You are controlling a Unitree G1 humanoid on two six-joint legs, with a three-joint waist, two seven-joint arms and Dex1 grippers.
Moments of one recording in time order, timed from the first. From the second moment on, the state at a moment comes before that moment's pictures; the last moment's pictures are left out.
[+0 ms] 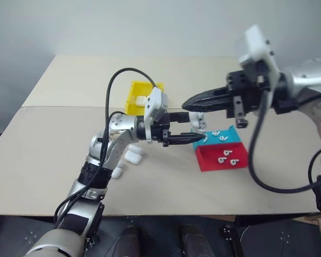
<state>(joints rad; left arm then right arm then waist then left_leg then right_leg) -0.78 0.28 -0.18 0.05 -0.50 0.42 -1.11 -1.14 -0.91 0.23 -0.24 0.74 0.88 1.12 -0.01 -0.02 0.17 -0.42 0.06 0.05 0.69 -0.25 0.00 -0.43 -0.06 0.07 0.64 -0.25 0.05</state>
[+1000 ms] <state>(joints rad) -0.74 0.18 0.03 0.06 -0.26 0.37 -0.43 -0.66 -0.74 -0.32 -0.42 0.70 1.03 0.78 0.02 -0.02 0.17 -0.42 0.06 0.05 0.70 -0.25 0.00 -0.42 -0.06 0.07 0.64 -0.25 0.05</state>
